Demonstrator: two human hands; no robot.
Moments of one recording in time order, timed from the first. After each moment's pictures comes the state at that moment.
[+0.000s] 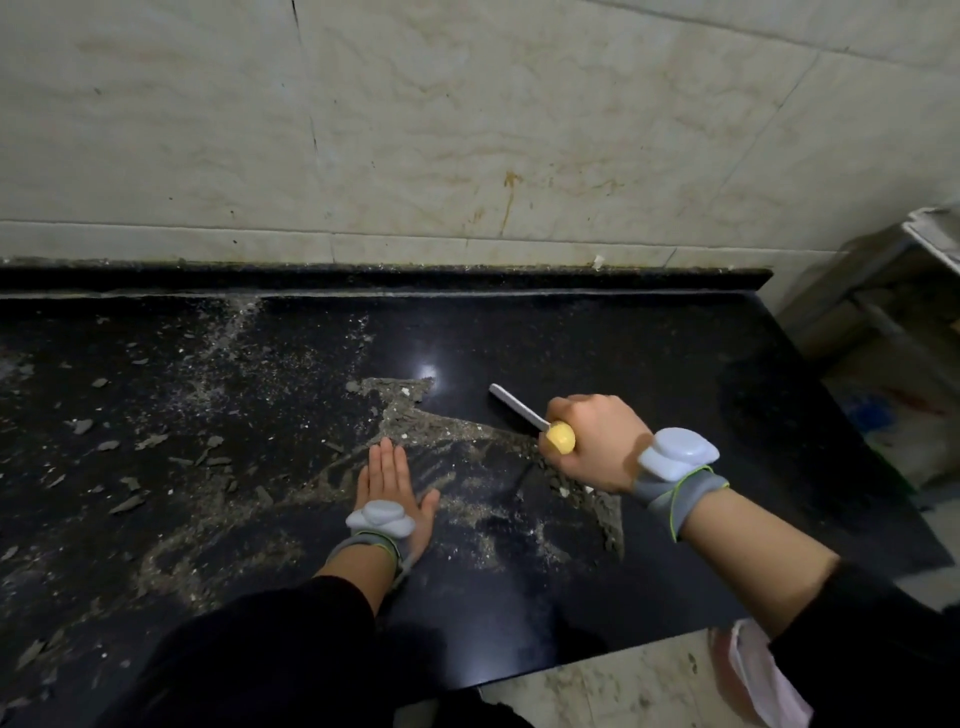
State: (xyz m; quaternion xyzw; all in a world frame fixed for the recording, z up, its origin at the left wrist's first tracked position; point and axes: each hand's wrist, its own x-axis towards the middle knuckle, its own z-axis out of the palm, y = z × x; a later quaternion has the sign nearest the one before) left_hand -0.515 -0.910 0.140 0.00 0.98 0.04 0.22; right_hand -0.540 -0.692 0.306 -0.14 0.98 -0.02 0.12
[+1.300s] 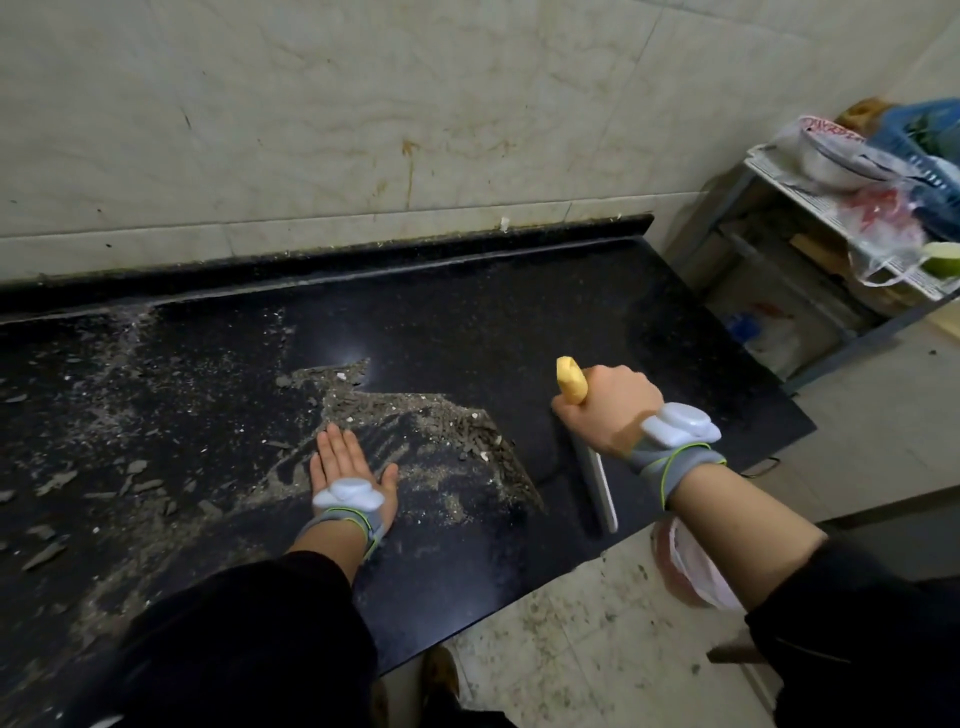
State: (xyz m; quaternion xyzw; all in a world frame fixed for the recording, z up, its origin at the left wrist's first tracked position) left_hand -0.514 -0.910 0.128 0.02 0.99 0.04 0.16; right_hand -0.471 -0.683 0.334 0.21 0.98 -0.02 0.08
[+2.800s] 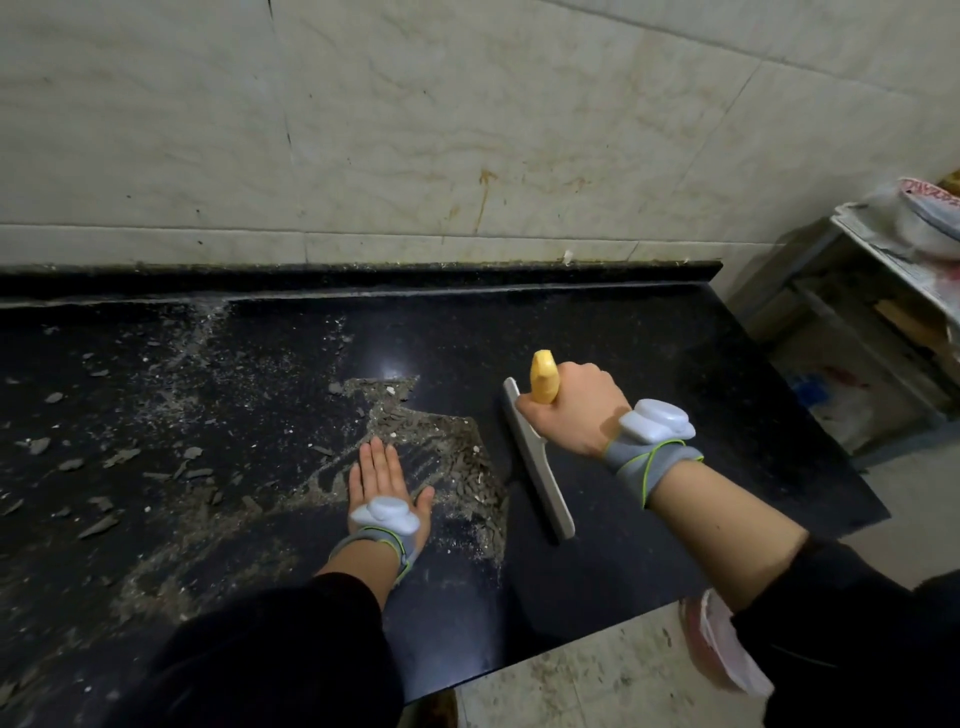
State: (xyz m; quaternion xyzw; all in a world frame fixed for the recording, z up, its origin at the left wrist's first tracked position) left_hand -0.515 -0.910 0.113 0.00 0.99 0.10 0.12; right_hand -0.535 -0.737 0.337 0.08 0.99 -0.11 0.09
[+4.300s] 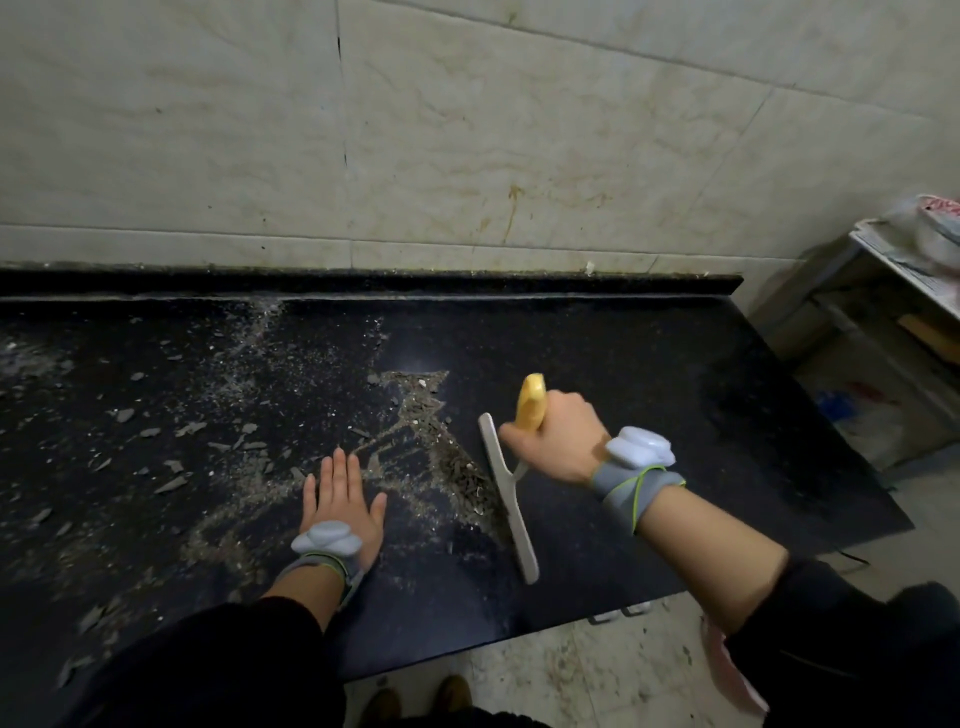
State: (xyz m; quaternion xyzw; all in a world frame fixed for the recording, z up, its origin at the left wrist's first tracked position) left_hand -0.474 -0.994 0.137 -0.03 0.99 0.04 0.14; right_hand -0.493 -0.773 0.324 0.03 0.99 -0.13 0.10
